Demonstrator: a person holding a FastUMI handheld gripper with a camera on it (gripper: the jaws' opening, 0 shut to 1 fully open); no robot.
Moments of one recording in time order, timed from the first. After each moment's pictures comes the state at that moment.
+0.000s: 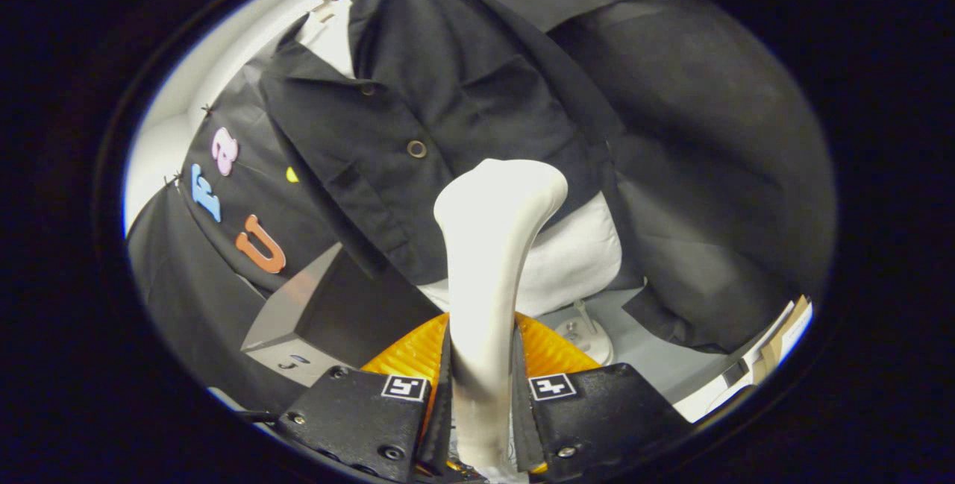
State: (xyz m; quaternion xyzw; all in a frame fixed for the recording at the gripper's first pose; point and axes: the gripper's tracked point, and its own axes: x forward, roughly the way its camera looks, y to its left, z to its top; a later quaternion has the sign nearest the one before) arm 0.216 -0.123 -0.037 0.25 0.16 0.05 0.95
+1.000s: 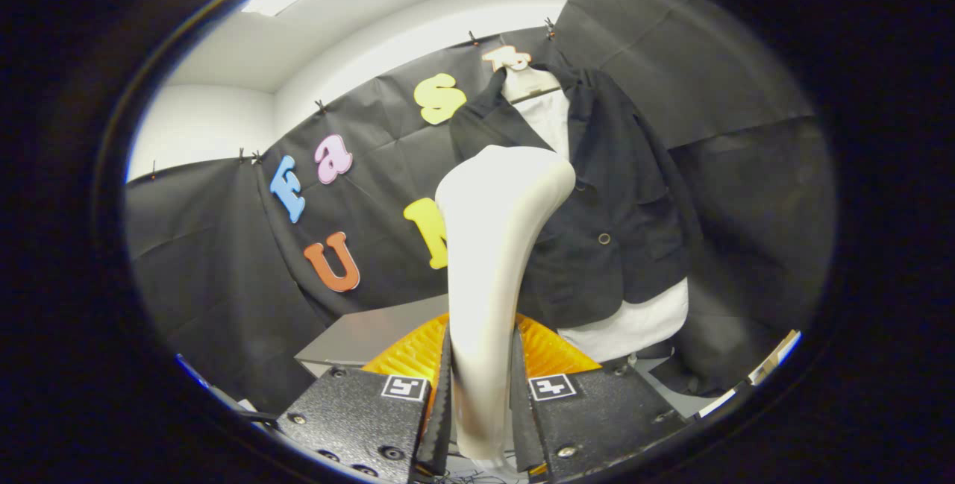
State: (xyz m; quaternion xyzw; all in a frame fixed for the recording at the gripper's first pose) arm 0.086 0.086 0.114 0.15 -0.01 0.10 0.98
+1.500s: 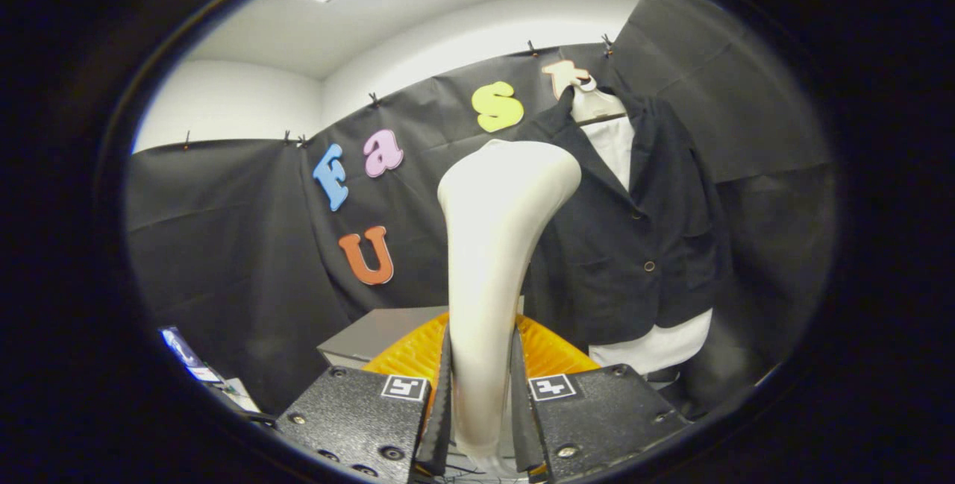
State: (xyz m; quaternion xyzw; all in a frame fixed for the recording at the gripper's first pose) arm 0.066 0.127 0.133 0.09 -0.02 0.16 0.98
